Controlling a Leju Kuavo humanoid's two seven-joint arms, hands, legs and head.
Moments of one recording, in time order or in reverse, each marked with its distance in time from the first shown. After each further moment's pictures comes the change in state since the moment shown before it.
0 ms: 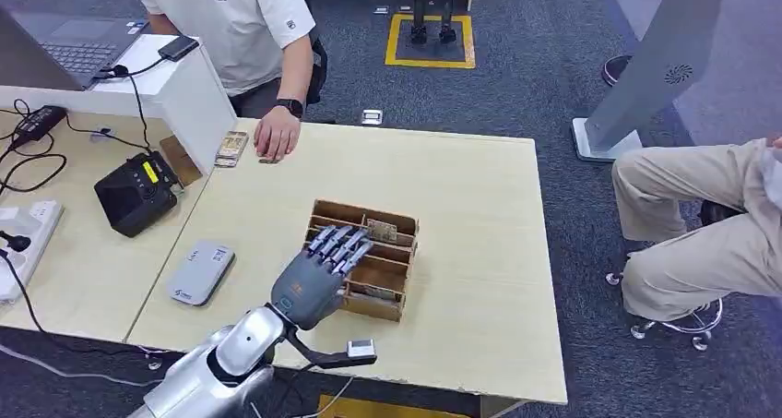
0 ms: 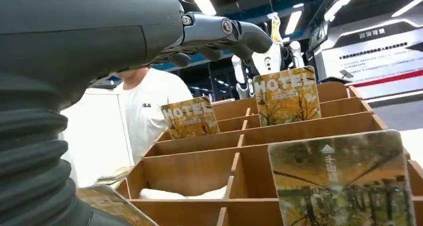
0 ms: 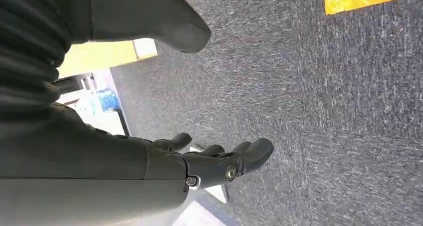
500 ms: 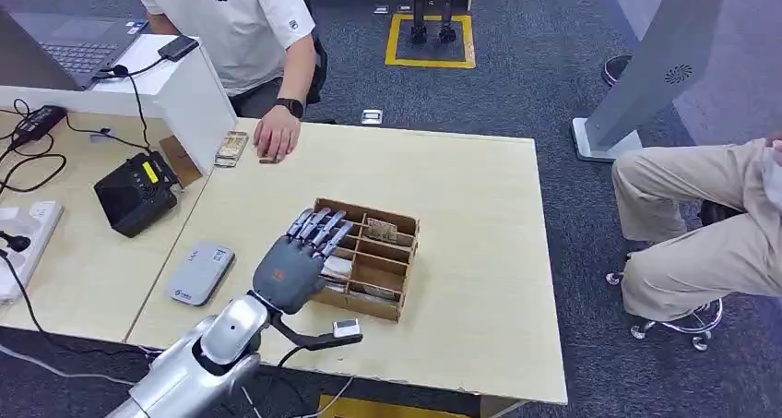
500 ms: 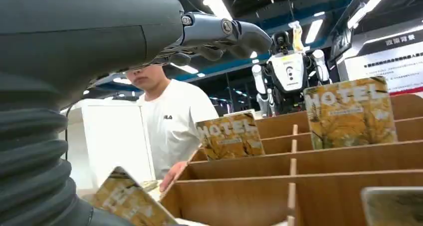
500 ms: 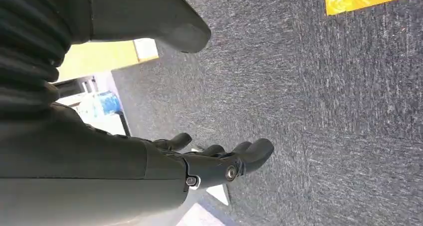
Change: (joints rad) left arm -0.008 0.036 0.064 -0.019 -0.032 0.006 0.018; right arm 0.000 0.006 -0.014 -0.011 0.000 0.003 0.000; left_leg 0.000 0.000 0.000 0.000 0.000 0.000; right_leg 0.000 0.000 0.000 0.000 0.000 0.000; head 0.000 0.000
